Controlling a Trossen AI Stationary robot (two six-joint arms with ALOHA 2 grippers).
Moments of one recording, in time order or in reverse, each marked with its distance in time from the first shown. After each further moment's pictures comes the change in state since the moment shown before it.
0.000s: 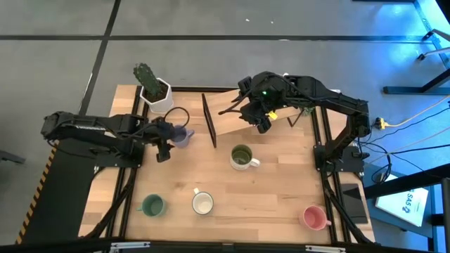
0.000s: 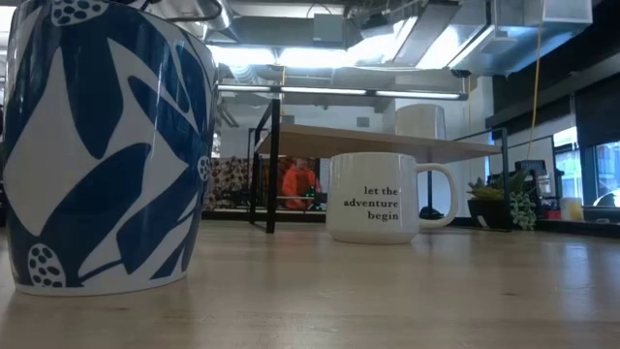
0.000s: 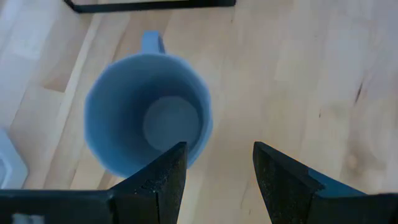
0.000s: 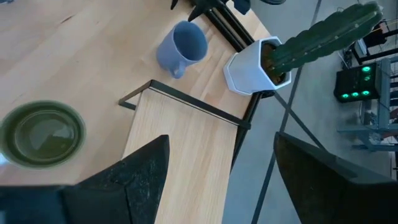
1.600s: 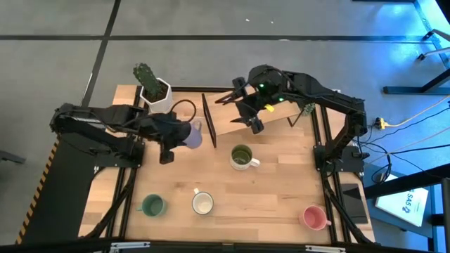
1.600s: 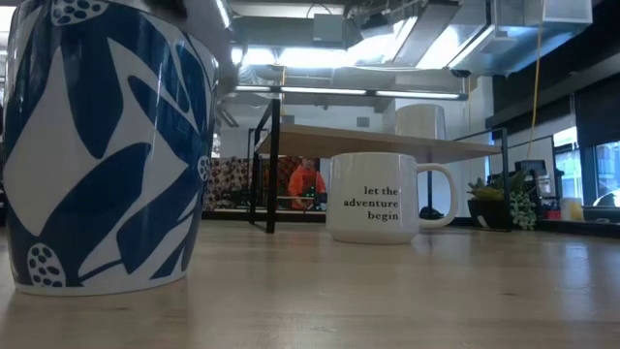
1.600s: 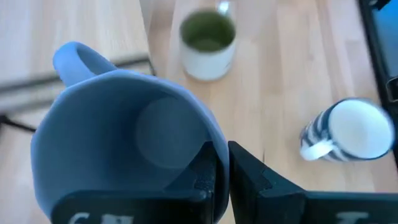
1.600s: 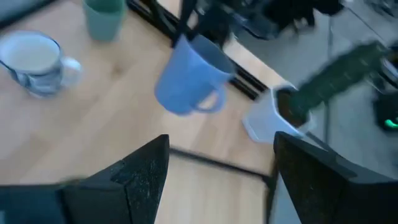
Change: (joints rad) left arm -0.151 0.192 0.518 -0.098 0.012 0.088; right arm -0.039 0.036 0.002 0.139 -0.303 0.158
